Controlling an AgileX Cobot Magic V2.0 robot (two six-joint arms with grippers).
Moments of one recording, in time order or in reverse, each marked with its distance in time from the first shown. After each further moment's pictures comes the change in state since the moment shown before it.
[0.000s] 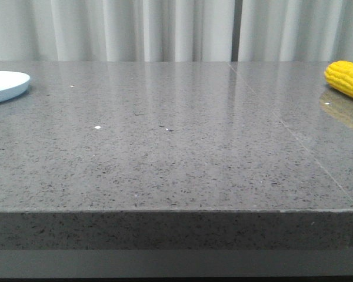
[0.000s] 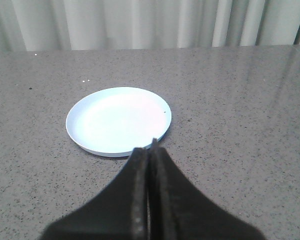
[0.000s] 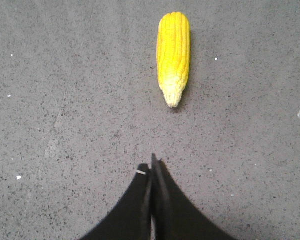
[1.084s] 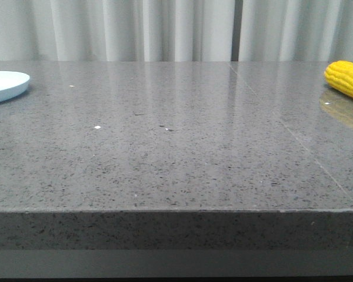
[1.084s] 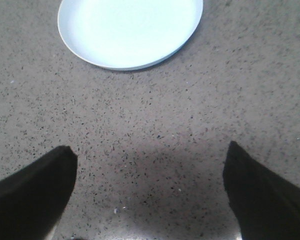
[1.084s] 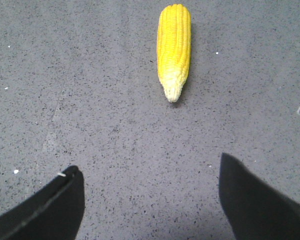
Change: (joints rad) left arm 0.004 0.488 -0.248 0.128 0.303 0.000; right arm 0.000 0.004 0.000 0.000 0.010 -0.008
